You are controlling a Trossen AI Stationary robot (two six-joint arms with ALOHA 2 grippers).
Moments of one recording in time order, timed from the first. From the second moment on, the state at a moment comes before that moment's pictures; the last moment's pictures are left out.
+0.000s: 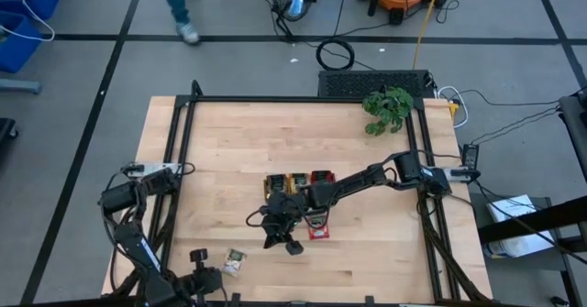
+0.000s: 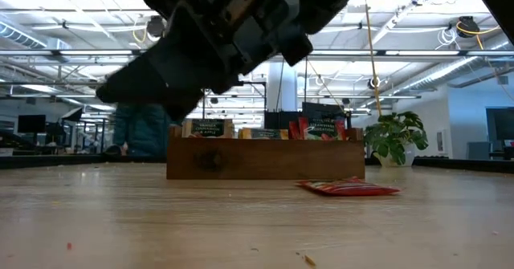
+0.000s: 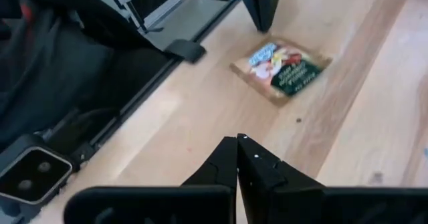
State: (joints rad) left arm -1.17 2.02 1.28 -0.88 -0.38 -1.35; right arm 0.20 2.24 1.52 0.13 -0.55 -0.01
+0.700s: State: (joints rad) left arm -1.14 2.02 1.38 -1.10 -0.53 -1.46; right arm 0.28 2.39 1.58 0.31 -0.23 0.04
